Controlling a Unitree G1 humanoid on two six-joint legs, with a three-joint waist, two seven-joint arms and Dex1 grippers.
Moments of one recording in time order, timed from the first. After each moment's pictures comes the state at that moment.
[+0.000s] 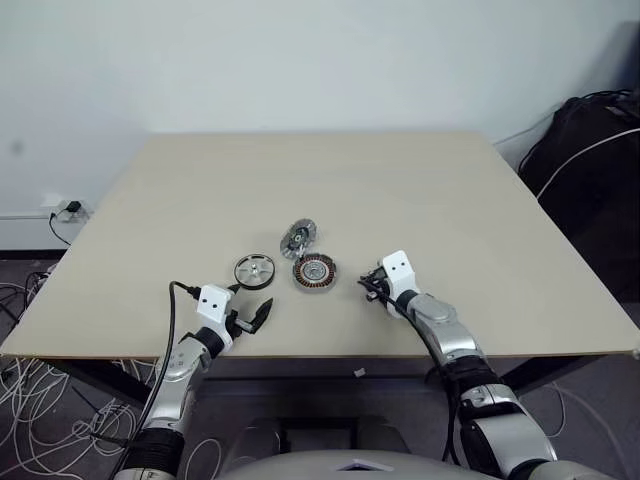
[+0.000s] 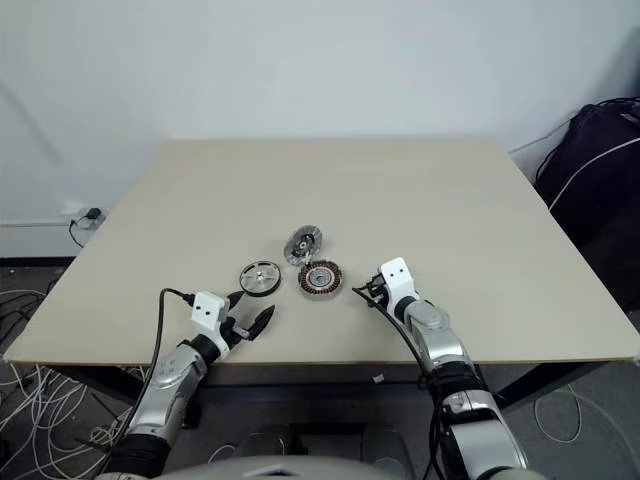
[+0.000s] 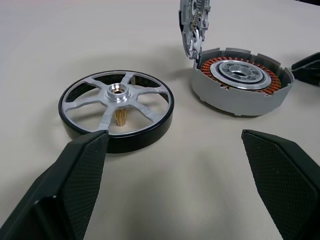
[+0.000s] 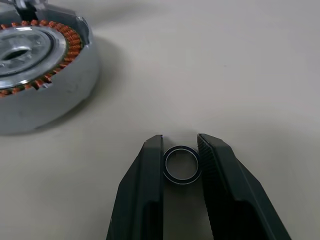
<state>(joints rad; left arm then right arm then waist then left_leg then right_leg) 0.05 0.22 0.00 0.27 -0.17 -0.10 -0.55 -0.33 -0.22 0.08 0.55 0.04 0.13 0.44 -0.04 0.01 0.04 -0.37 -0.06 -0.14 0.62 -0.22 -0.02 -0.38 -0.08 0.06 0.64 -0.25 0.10</state>
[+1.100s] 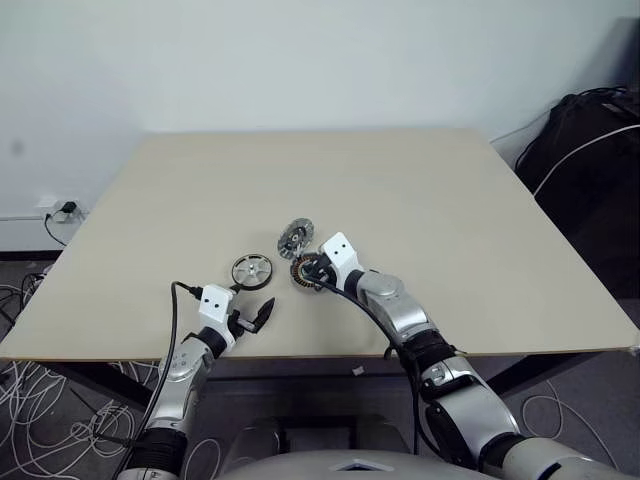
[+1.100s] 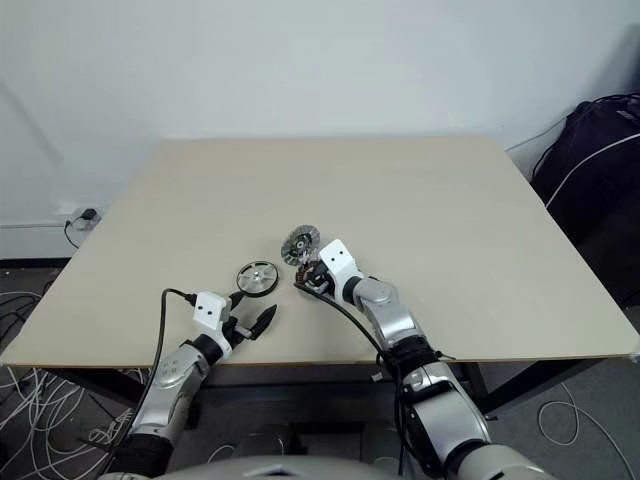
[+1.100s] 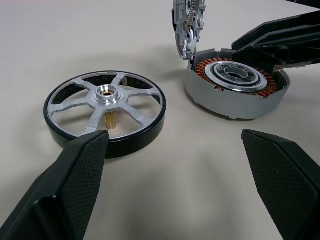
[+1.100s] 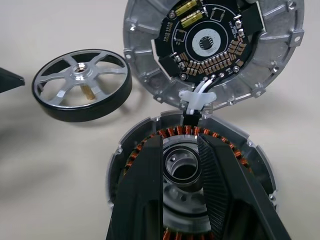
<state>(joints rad) 0.04 0.21 0.00 0.27 -0.17 -0.10 -0.54 -0.52 -0.06 0.23 0.65 0.00 0.15 0.52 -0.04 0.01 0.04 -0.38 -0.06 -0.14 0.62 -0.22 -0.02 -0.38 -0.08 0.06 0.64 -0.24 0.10</state>
